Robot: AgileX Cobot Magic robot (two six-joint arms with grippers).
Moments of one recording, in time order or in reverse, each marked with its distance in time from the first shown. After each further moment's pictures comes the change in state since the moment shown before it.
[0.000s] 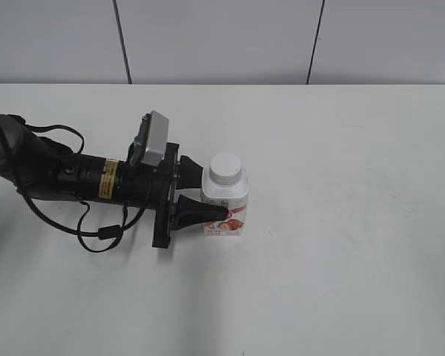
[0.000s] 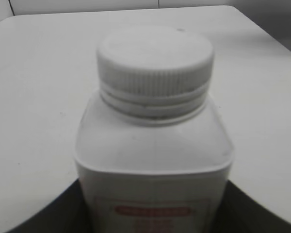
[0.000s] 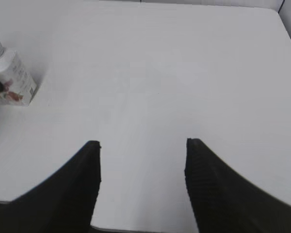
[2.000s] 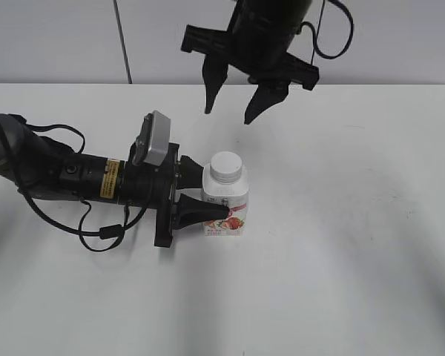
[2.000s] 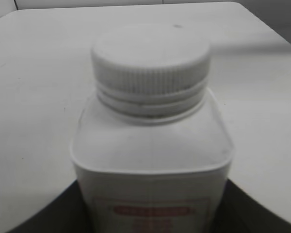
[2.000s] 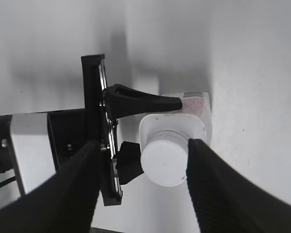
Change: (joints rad) left arm 0.000 0.000 -0.002 -0.009 0.035 -0.009; right arm 0.551 2.072 -1.375 0.105 0.140 0.686
